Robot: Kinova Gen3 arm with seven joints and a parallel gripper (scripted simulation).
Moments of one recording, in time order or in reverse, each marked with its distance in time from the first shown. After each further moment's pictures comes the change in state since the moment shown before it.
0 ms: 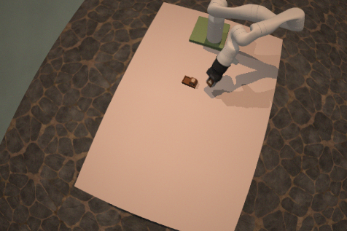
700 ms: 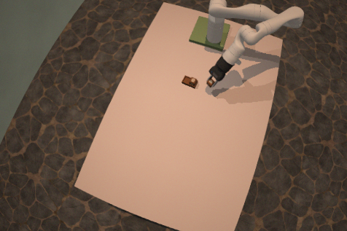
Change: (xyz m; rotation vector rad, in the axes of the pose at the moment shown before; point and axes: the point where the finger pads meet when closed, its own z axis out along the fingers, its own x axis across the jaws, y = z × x) arm 0.000 -0.005 0.002 -0.196 -0.024 -0.022
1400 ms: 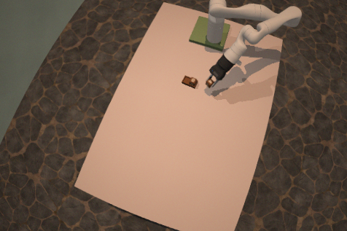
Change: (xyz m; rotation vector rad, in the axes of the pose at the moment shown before) arm 0.000 0.008 -0.001 -0.133 0.009 0.050
